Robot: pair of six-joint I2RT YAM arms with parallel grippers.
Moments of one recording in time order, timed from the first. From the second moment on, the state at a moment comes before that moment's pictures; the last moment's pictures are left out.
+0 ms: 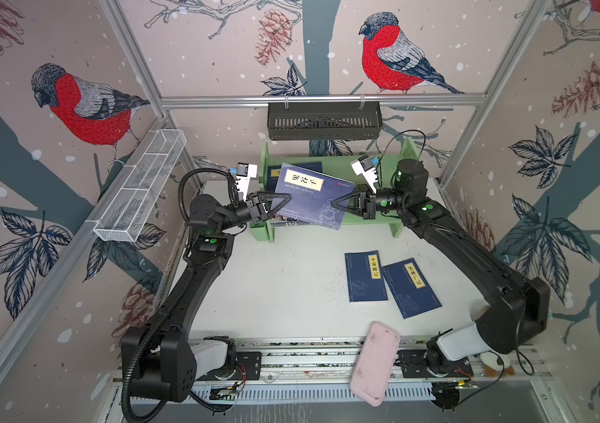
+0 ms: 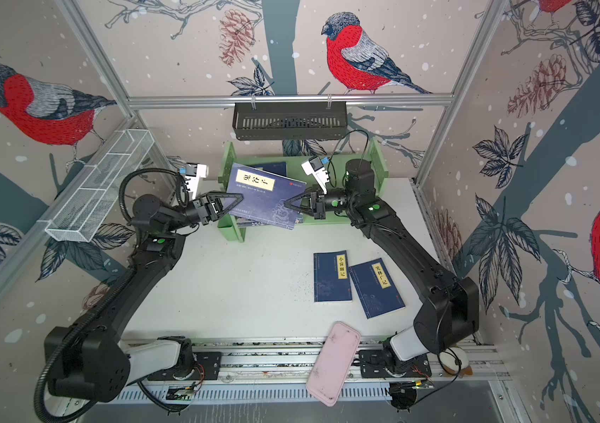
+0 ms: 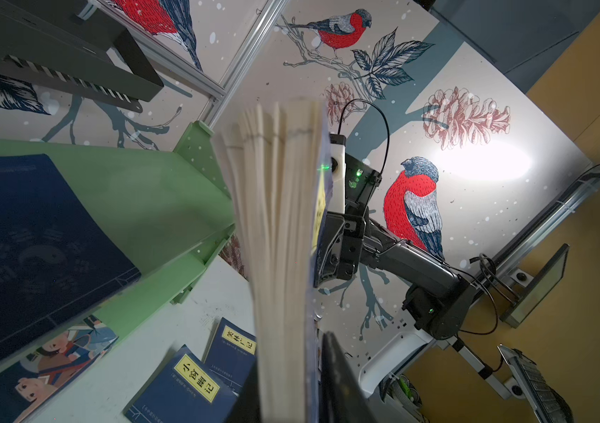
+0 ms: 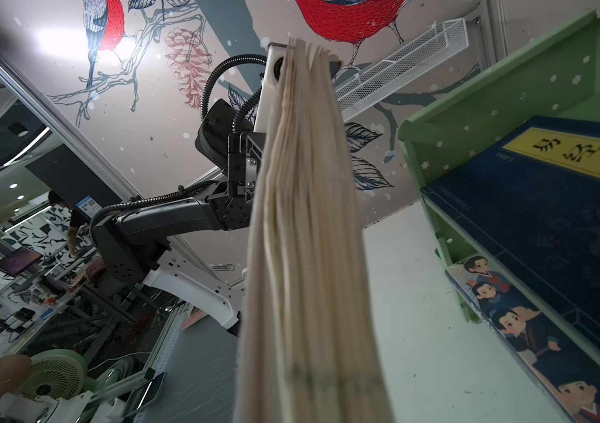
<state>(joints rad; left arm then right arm) -0.11 1.23 0.96 0.68 1.17 -1.02 0.44 1.50 1.41 -0.05 -1.23 0.35</state>
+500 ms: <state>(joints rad) -0.12 1.28 0.97 0.79 1.06 -1.19 0.43 1.43 1.19 0.28 -1.13 0.62</state>
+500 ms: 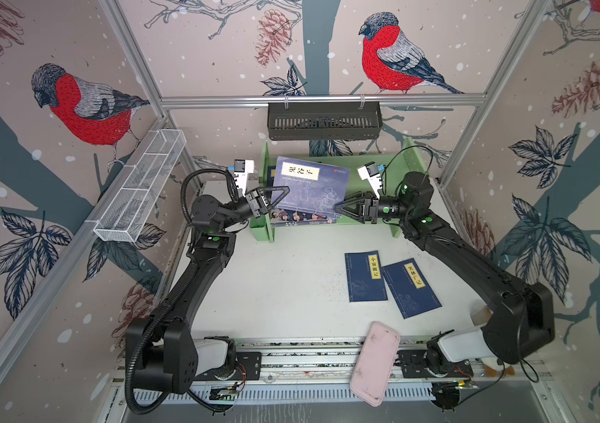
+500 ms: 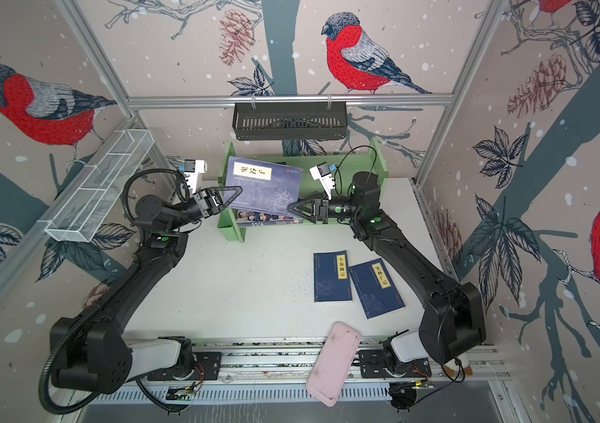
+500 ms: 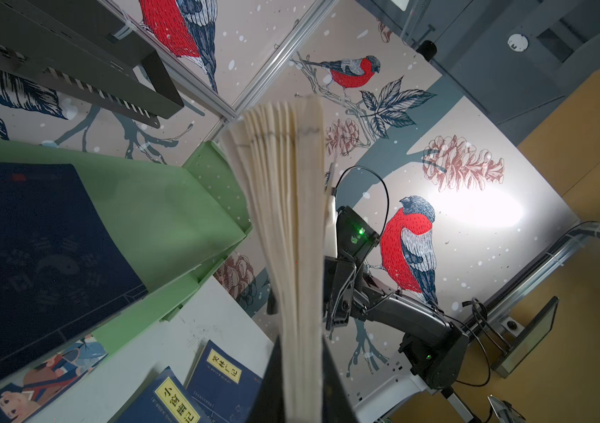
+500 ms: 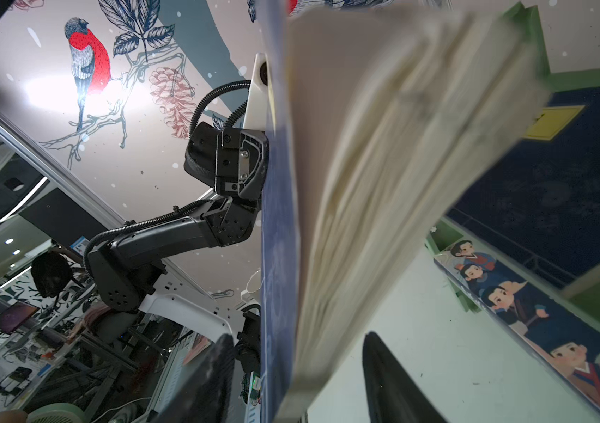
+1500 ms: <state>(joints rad) -0.04 1.22 1.16 0.34 0.93 -0.89 0.36 1.56 1.40 0.18 -1.08 0.65</state>
